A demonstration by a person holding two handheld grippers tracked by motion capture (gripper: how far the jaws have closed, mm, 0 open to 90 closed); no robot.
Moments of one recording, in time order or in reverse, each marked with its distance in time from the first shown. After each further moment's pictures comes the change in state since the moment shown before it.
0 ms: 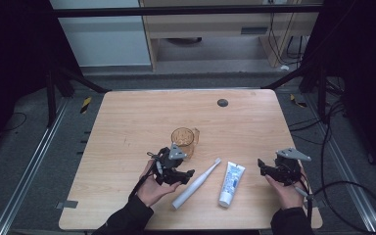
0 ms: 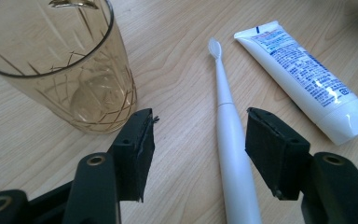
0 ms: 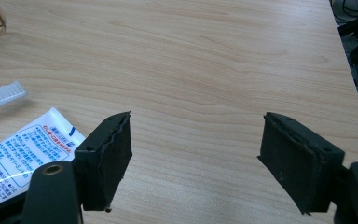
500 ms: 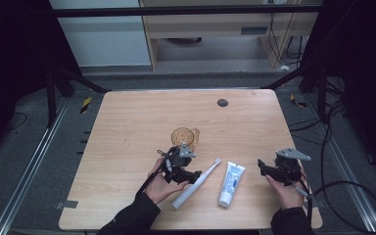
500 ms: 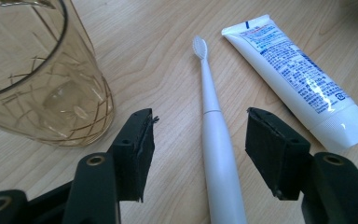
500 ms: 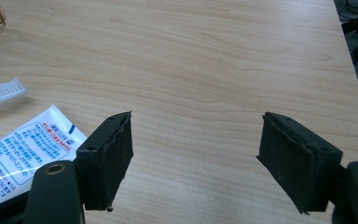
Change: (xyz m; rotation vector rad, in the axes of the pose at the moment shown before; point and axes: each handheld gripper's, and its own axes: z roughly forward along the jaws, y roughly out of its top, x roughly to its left) left arm -0.008 0.011 0.022 0.053 -0.038 0.013; right arm -0.001 0.000 0.001 0.010 0.006 0.003
